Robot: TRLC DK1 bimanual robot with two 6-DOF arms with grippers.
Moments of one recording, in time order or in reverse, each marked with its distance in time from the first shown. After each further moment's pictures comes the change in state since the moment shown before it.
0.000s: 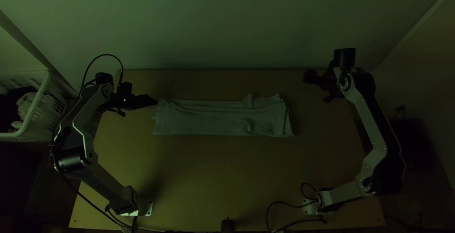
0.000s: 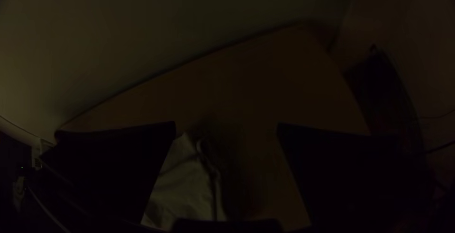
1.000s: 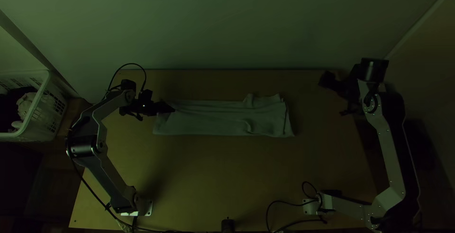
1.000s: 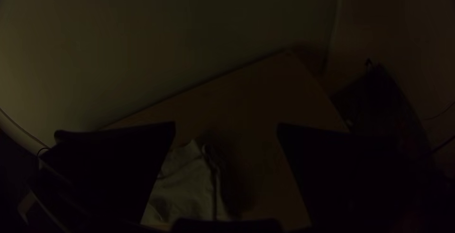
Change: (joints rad) left arm -0.146 0.141 -0.067 0.109 0.086 -0.023; right arm -0.041 -0.282 -0.104 -0.001 0.000 0.000
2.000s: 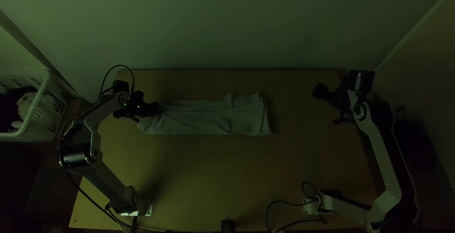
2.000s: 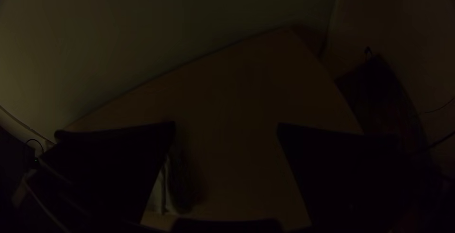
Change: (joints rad) left arm 0.055 -0.113 -0.084 0.084 -0.239 -0.189; right arm 0.016 -0.043 -0.179 0.059 0.000 0.000
